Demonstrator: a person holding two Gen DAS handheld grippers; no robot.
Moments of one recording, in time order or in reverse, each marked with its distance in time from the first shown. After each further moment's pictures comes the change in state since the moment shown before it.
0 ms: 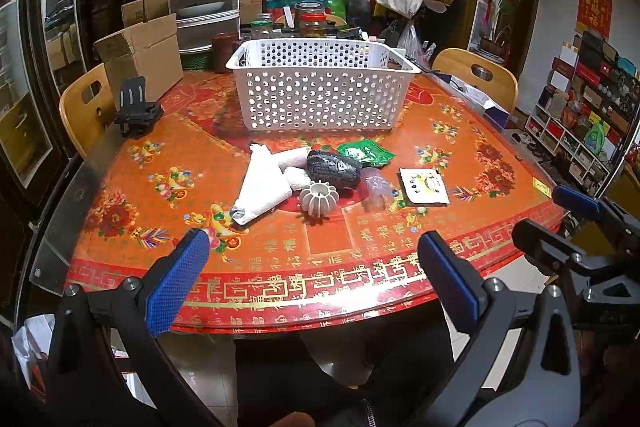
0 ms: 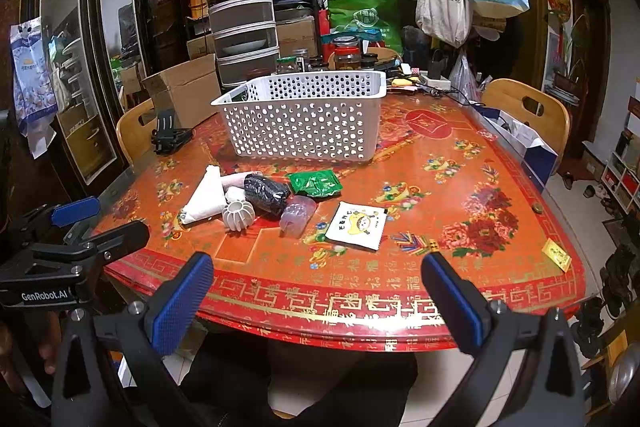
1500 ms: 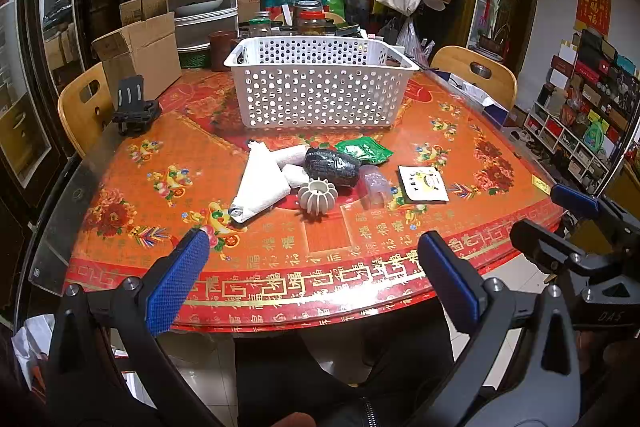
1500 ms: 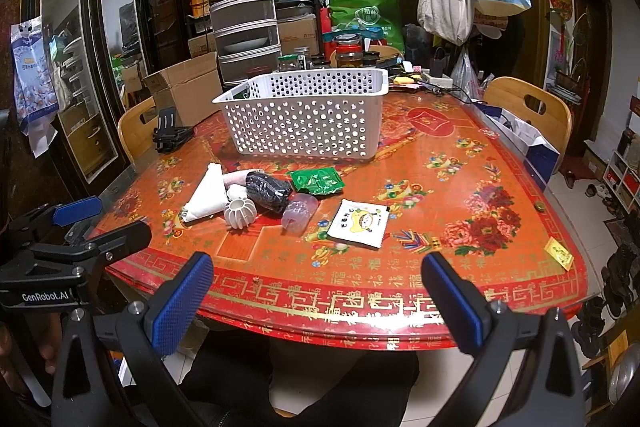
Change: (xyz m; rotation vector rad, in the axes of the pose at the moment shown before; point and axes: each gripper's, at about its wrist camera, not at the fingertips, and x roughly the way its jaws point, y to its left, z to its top) left arm 0.000 -0.005 -0.002 0.008 0.005 0.000; right arm 0.001 -0.003 0.000 0.003 0.004 0.005
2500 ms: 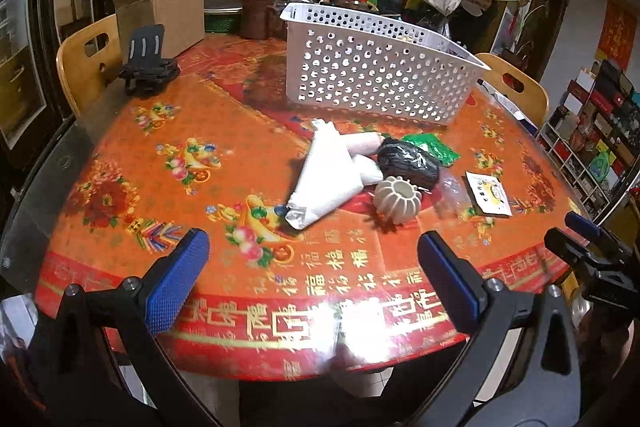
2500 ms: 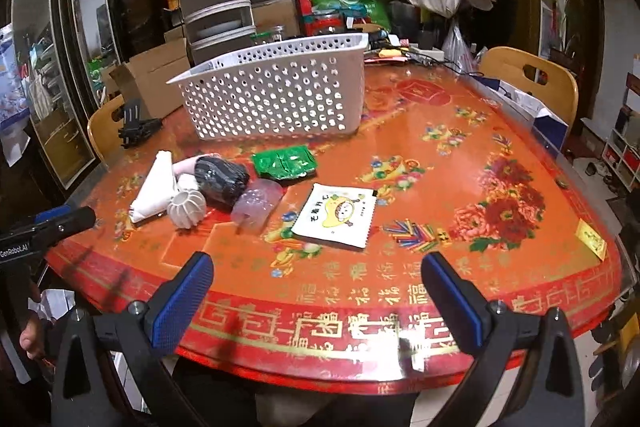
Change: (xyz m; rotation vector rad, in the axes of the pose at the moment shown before) left arm 0.086 0.090 -0.010 -0.123 0.049 -0.016; right arm 0.081 -0.030 -0.015 0.064 0.045 -0.015
